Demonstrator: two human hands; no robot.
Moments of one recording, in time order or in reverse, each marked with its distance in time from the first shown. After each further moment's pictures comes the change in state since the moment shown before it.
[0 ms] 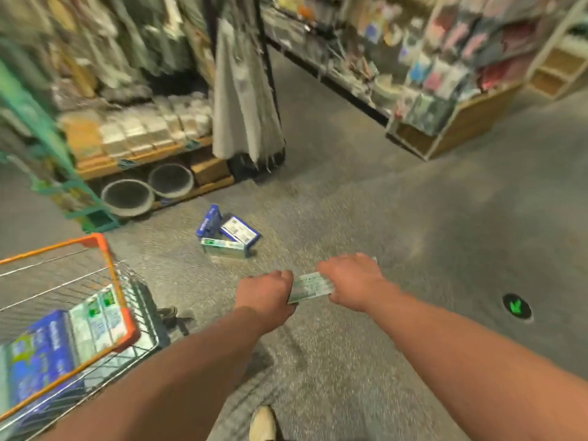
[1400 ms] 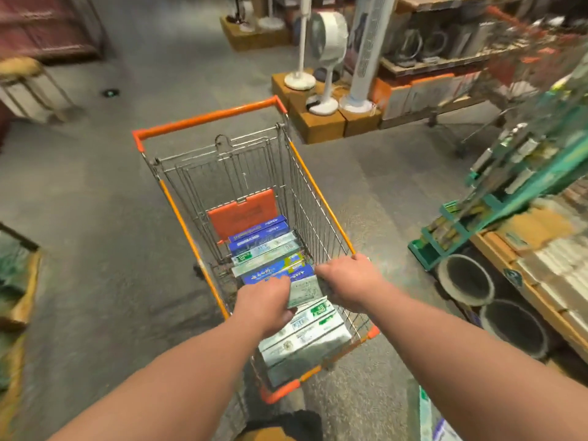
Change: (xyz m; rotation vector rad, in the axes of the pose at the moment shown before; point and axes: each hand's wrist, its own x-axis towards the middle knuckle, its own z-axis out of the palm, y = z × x) left_hand -0.122 -0.365 0.030 -0.461 0.133 -1.697; right_hand 0.401 -0.520 -0.094 -0.573 0.032 -1.663
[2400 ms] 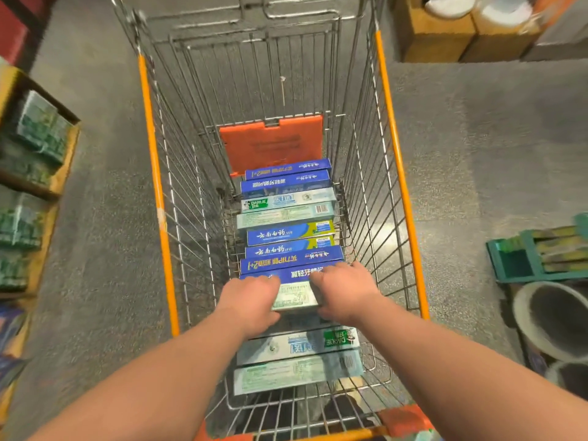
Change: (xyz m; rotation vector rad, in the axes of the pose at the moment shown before) left_hand 0.117 -0.038 0.159 -0.071 -0.339 -0.253; right_hand 0.165 0.037 0.153 0.006 -0.381 -0.324
